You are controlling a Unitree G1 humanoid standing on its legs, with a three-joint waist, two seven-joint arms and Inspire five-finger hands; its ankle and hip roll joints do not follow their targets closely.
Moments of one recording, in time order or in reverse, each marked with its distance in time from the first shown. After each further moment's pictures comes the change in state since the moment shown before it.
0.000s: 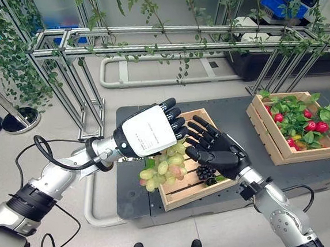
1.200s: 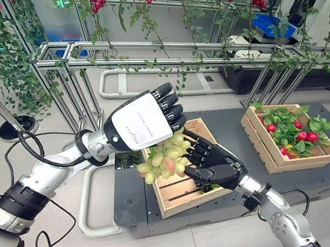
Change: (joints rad) left arm 0.000 0.020 0.055 -0.056 -0.025 0.046 0.033; right arm 0.028 0.010 0.019 0.106 -0.082 0.031 0.331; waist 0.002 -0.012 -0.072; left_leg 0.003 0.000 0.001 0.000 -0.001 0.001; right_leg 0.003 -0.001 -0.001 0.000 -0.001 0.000
